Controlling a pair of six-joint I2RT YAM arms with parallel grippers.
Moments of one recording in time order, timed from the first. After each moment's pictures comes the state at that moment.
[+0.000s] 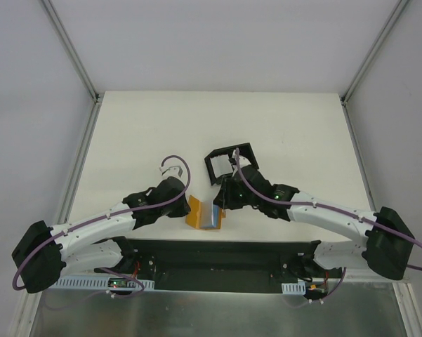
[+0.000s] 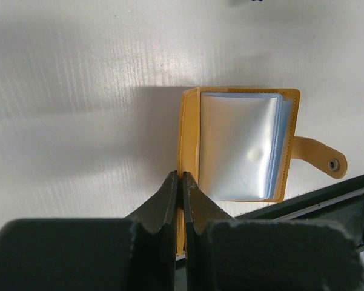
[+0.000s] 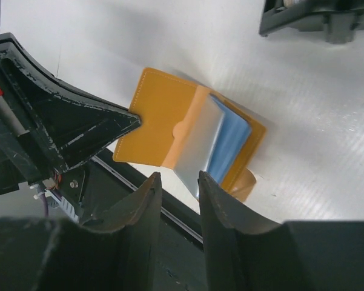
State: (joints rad) left arm -0.87 1.03 0.54 -0.39 -0.15 -0.86; right arm 1.00 1.22 0.78 -0.25 0.04 0.77
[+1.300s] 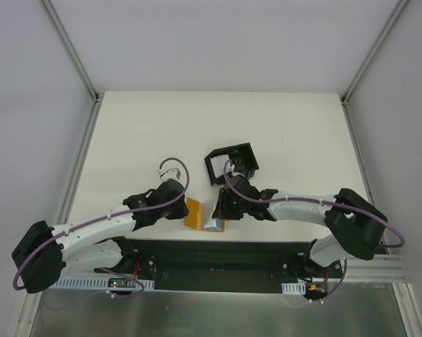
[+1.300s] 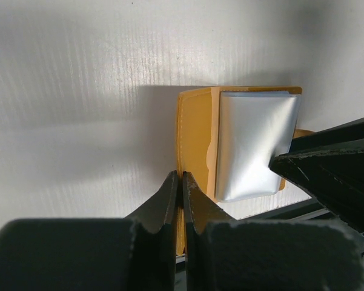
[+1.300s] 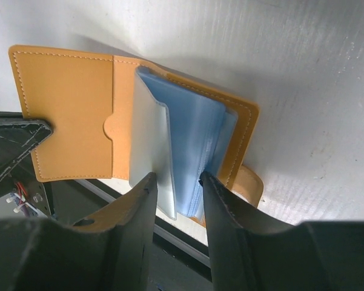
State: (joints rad) left arm -0.87 1.02 0.51 -0.39 -0.17 -0.89; right arm 0.99 1.50 0.69 -0.10 -0.07 0.95
